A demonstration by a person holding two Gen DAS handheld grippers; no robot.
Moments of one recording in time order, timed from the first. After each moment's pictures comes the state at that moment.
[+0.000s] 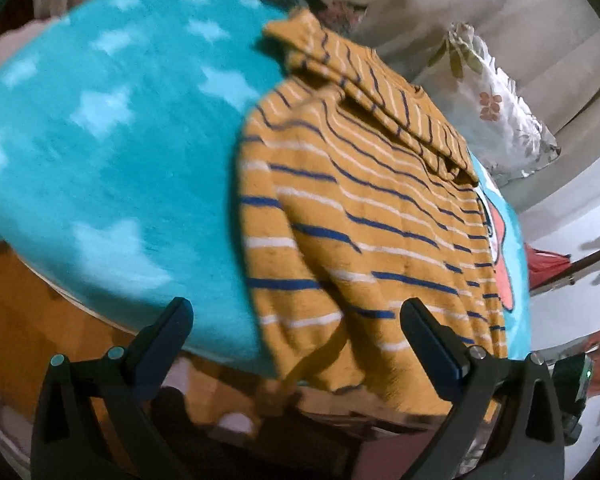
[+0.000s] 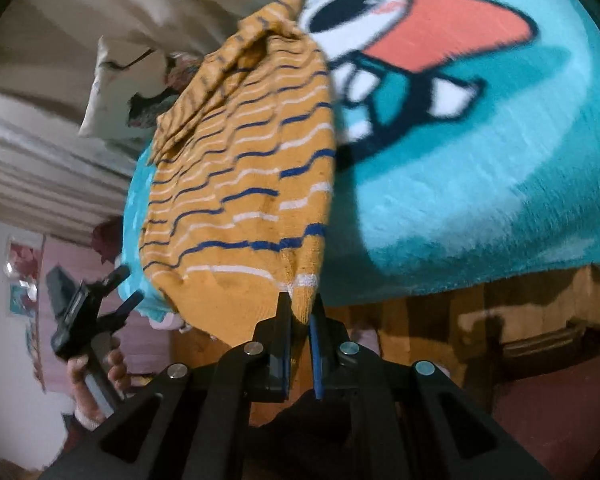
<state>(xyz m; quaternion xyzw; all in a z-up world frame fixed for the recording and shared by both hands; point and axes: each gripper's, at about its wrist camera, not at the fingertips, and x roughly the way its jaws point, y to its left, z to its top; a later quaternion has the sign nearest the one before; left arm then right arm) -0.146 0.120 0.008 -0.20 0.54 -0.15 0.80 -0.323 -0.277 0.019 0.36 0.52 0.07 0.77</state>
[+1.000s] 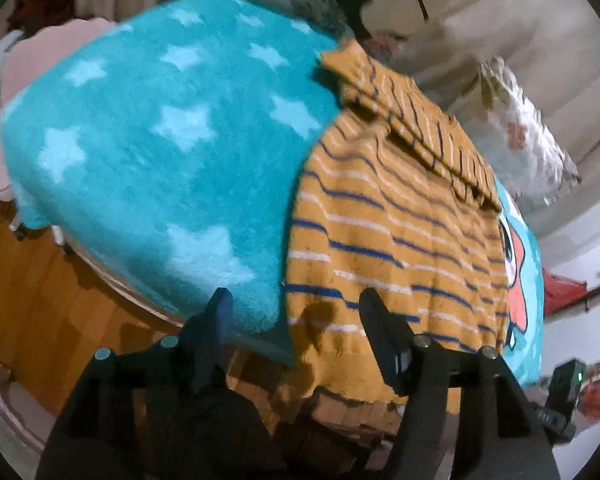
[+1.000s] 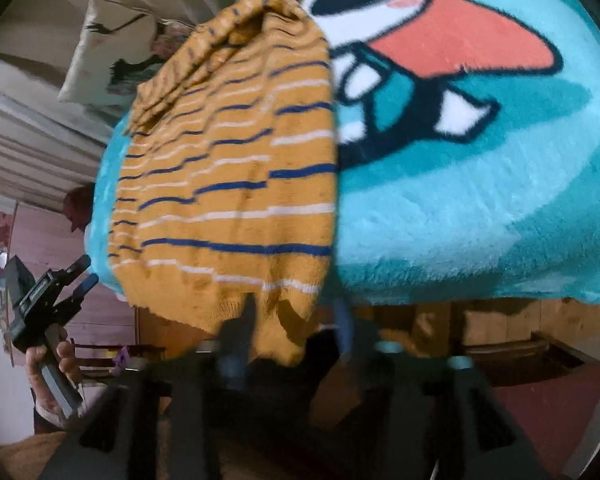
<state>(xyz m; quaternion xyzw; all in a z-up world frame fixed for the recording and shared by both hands) -0.160 0.157 0.026 -0.20 0.54 -0.09 0.81 -0.303 -0.285 0.003 0.30 0.58 0.06 0.76</state>
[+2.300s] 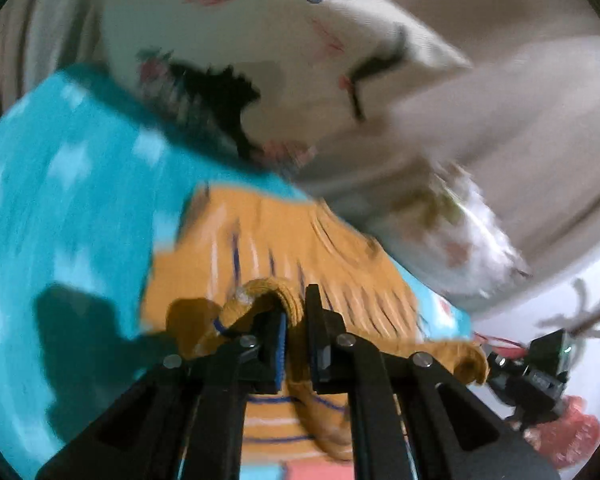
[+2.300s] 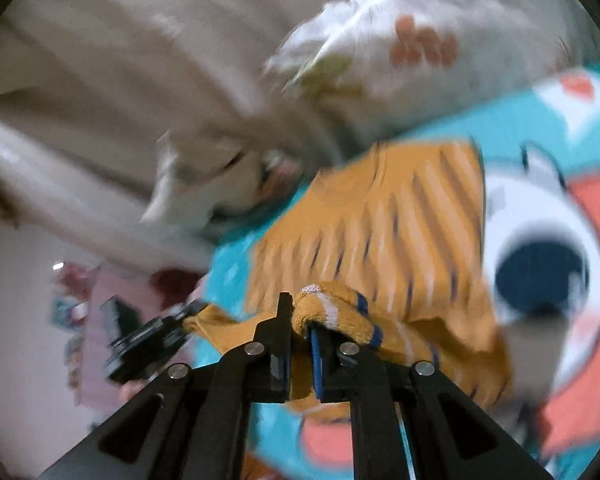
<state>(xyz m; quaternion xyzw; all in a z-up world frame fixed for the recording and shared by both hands) 0.129 0.097 0.099 -0.25 0.48 -0.18 0.82 -0.031 -0.326 0.122 0.37 0.43 0.13 0.81</state>
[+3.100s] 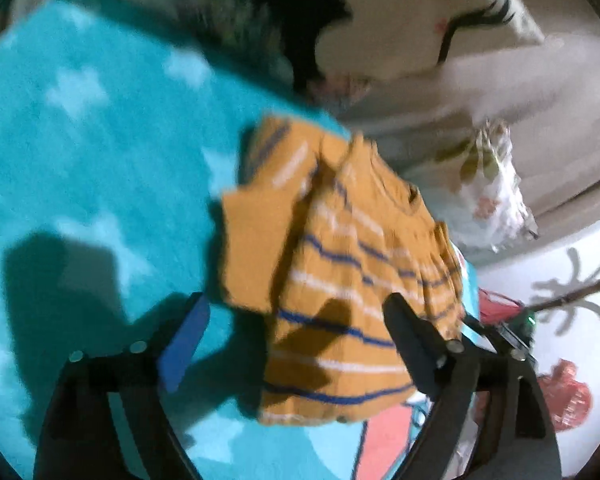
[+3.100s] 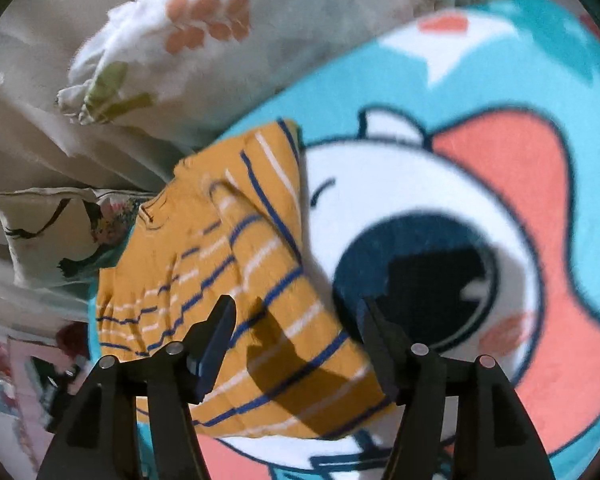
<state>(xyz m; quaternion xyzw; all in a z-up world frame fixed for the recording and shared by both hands) 0.125 0.145 0.010 -0.26 0.56 -0.26 0.74 -0.037 -0.372 0.019 0.39 0.50 -0.06 0.77</state>
